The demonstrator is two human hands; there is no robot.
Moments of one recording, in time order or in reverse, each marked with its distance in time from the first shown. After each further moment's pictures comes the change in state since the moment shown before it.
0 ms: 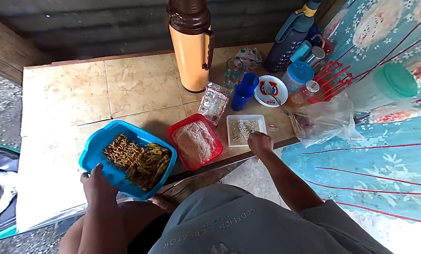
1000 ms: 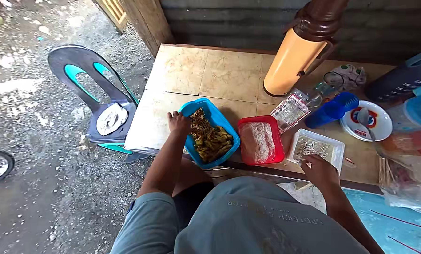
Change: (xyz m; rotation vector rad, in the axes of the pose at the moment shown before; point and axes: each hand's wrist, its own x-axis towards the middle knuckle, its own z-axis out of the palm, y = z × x) left_hand 0.071 0.036 0.013 1.611 -0.254 0.477; right_hand -0.031 -0.027 -0.002 0.114 0.055 -0.377
